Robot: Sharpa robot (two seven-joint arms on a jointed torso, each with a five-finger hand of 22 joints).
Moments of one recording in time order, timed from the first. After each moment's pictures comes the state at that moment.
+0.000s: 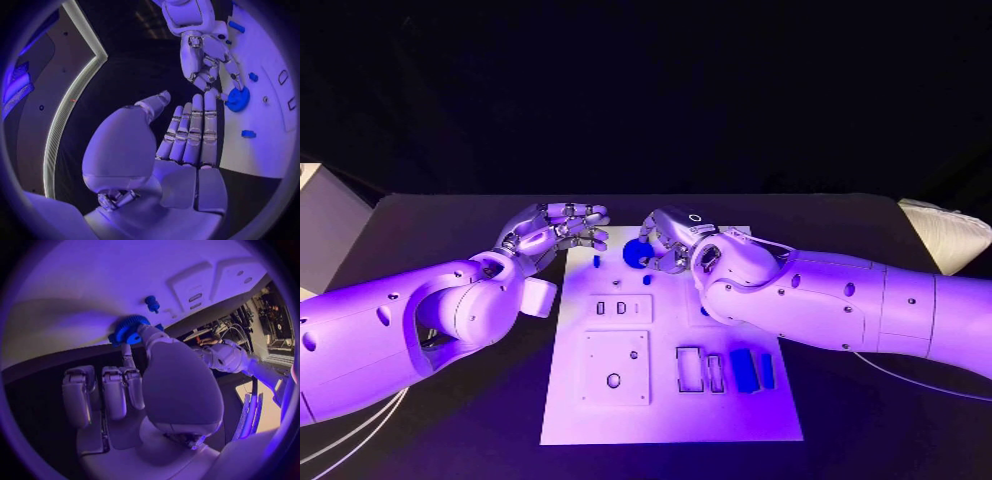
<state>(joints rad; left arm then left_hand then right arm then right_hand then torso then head) 1.18 -0.93 -0.03 1.64 -0.01 -0.27 0.41 1.35 -0.17 0.51 0.01 0.06 0.91 0.23 0.19 0.12 1.05 0.17 0.07 0.07 1.03 0.11 0.38 0.39 0.18 0.88 0.19 0.70 0.39 1.29 -0.51 -0.19 1.40 -1.56 -0.53 -0.37 1.42 -0.24 0.32 0.27 0.28 1.01 0.13 0.22 0.36 1.46 0.05 1.57 1.31 1.46 -0.02 1.57 1.31 0.01 1.47 0.09 1.56 1.31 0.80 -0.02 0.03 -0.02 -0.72</state>
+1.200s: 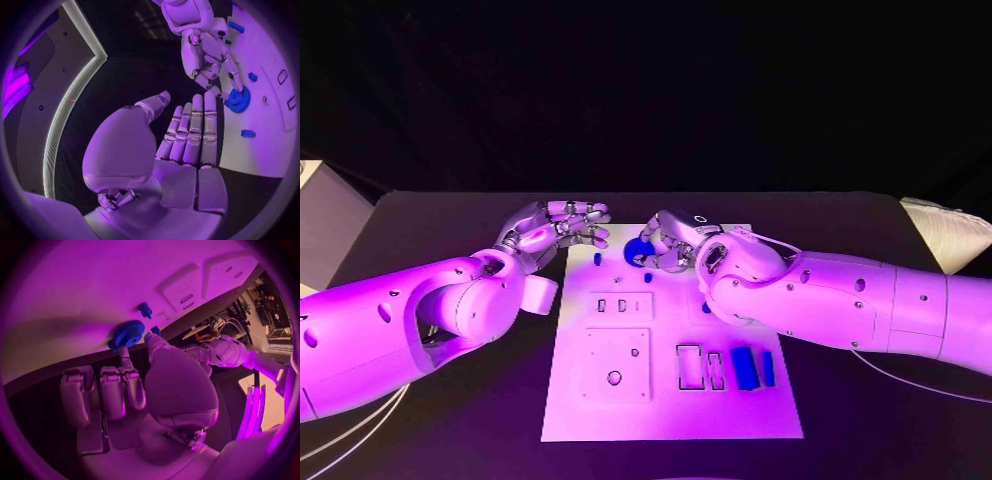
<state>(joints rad) 1.18 -0.93 -0.03 1.64 -0.01 -0.27 0.40 1.35 -0.17 0.51 0.01 0.06 0.91 0.23 0.19 0.12 1.05 0.17 0.07 0.07 1.03 0.11 0.38 0.39 0.18 0.87 0.20 0.71 0.40 1.29 -0.53 -0.19 1.42 -1.47 -0.50 -0.34 1.28 -0.14 0.15 0.29 0.33 0.95 0.16 0.12 0.33 1.47 0.09 1.57 1.31 1.47 0.01 1.57 1.31 0.01 1.47 0.12 1.55 1.31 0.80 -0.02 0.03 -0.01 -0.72</state>
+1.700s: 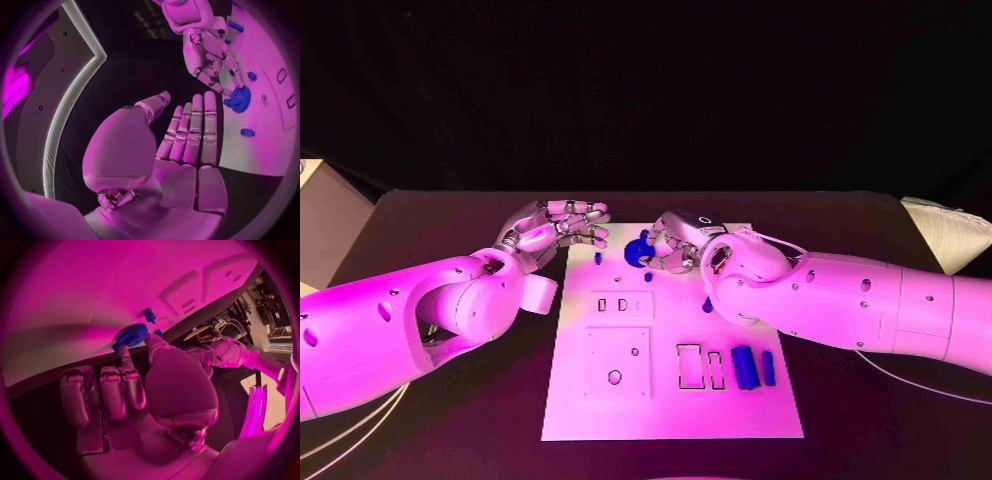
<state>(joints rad) 1.18 -0.94 -0.03 1.64 -0.02 -0.27 0.40 1.35 -0.17 0.51 0.00 0.06 0.91 0.23 0.19 0.12 1.05 0.17 0.07 0.07 1.03 0.11 0.38 0.39 0.18 0.87 0.19 0.71 0.40 1.29 -0.55 -0.19 1.42 -1.46 -0.48 -0.35 1.27 -0.14 0.16 0.29 0.34 0.95 0.15 0.13 0.33 1.47 0.09 1.57 1.31 1.47 0.01 1.57 1.31 0.01 1.47 0.12 1.55 1.31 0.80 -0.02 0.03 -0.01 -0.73</state>
